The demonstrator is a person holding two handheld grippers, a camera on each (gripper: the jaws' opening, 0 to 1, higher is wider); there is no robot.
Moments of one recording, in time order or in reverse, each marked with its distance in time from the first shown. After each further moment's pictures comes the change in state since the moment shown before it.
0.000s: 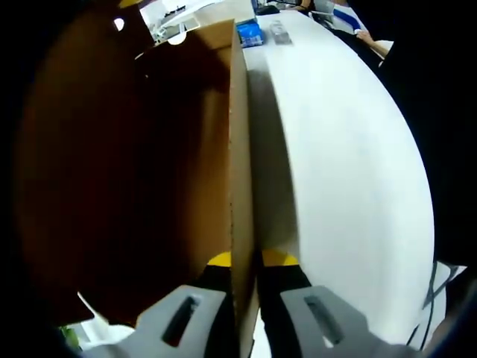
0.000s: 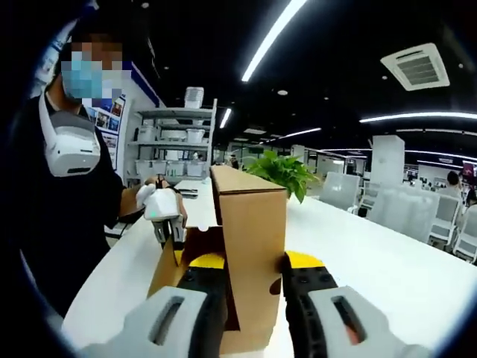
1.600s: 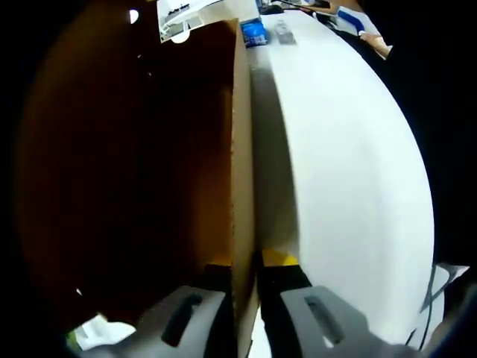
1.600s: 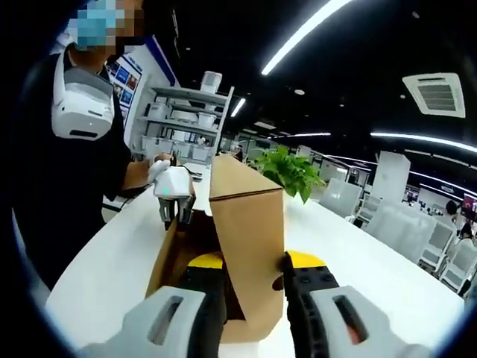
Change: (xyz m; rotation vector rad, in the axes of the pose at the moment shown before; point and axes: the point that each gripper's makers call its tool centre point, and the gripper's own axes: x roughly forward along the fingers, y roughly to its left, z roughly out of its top) left arm 0.001 0.004 -0.003 -0.018 0.005 0.008; right arm -0.004 0.021 -0.010 -0.163 0.038 0.003
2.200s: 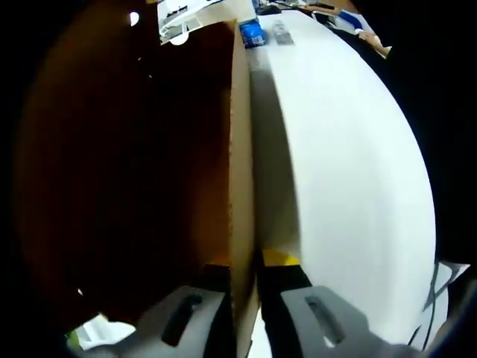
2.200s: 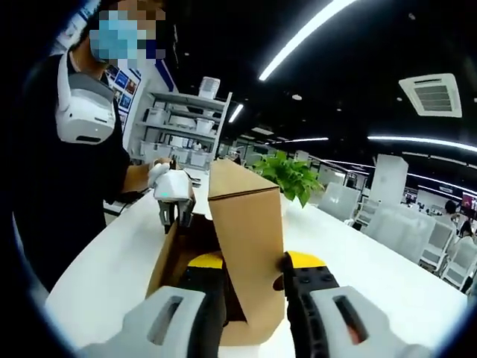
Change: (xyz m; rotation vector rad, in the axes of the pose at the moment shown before) left arm 0.000 -0.001 0.002 0.022 -0.015 0.009; right arm -0.003 0.001 -0.002 0.026 -0.044 -0.015
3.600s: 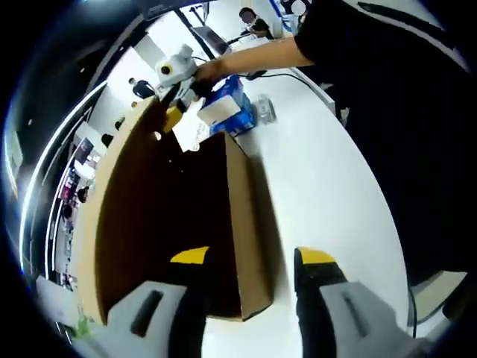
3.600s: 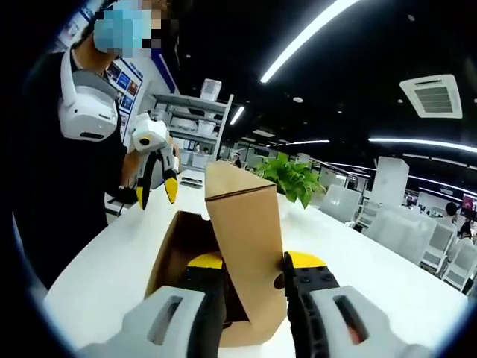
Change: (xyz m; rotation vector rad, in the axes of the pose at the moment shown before) left arm -0.124 -0.027 0.066 0.154 -0.269 0.257; right arm 0.000 0.009 -0.002 -0.023 -0.002 0.007
